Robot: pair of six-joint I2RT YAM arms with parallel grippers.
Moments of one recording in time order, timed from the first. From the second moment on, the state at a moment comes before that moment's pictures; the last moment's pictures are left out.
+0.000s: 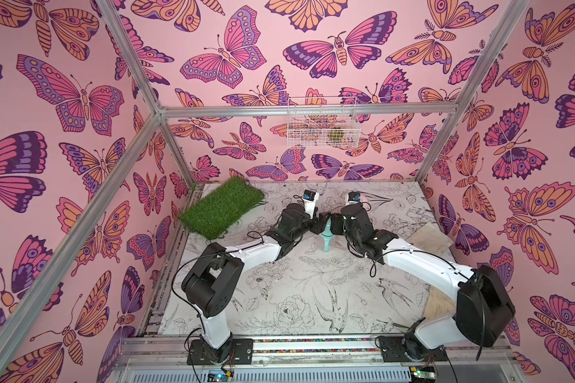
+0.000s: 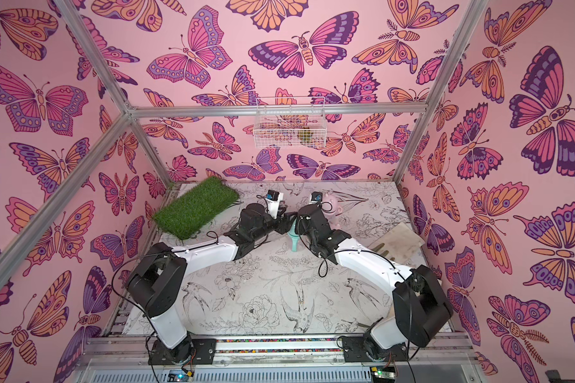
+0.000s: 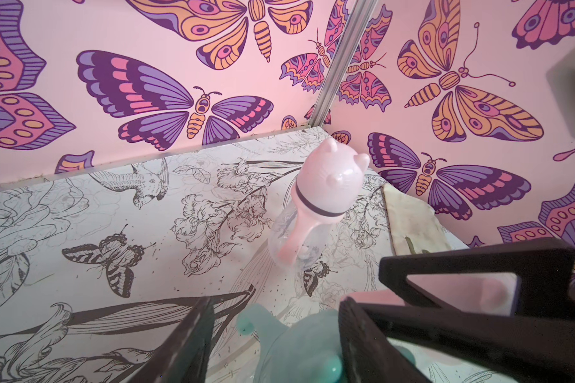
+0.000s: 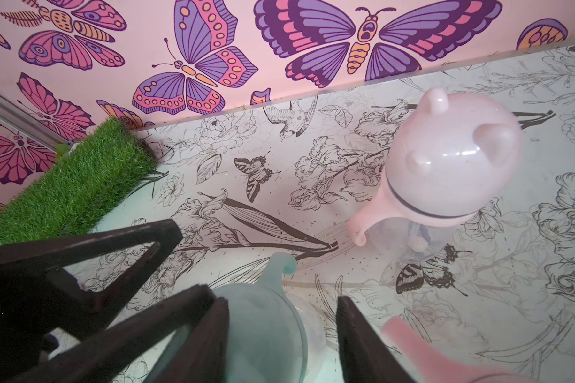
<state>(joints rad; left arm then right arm) -0.66 1.79 1.10 0.42 0.14 -0.25 0.65 1.48 1.04 -0.15 0.37 0.54</state>
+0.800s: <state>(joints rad) -0.61 1.78 1.24 0.15 0.32 -0.25 0.60 1.45 1.22 -0.30 0.34 0.41</state>
